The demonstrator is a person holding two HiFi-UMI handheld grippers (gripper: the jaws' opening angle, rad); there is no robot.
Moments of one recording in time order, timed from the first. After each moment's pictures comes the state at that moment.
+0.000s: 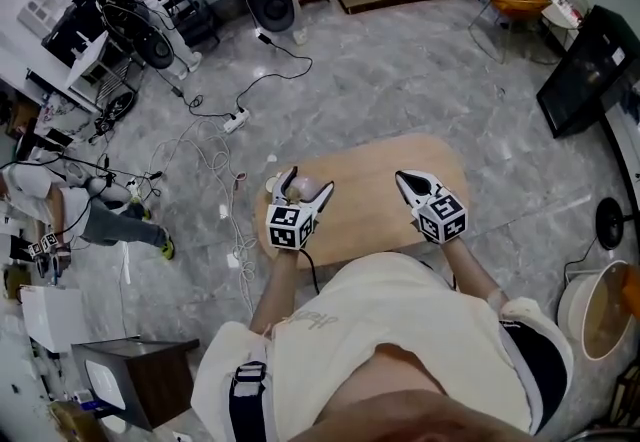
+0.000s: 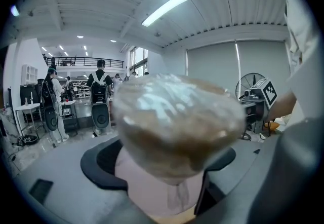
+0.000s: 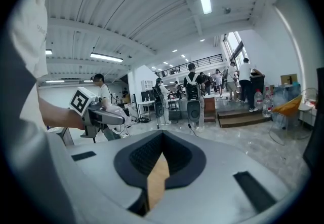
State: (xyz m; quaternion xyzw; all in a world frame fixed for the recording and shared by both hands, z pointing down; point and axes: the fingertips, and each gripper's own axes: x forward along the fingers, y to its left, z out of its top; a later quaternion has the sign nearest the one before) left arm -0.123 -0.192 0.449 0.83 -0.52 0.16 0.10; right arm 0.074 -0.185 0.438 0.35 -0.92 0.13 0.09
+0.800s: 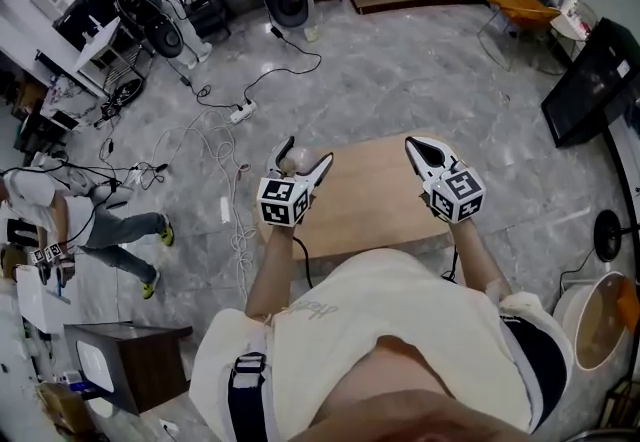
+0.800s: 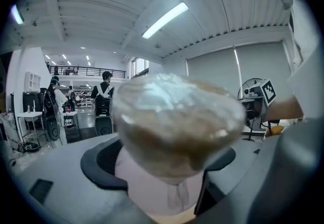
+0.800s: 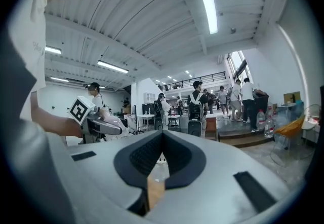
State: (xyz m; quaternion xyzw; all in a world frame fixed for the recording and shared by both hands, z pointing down) left arm -0.125 -0.189 0.366 0.83 -0.54 0.12 0.06; right arm 0.083 -0.190 0.332 0.35 -0.93 0.05 0.03
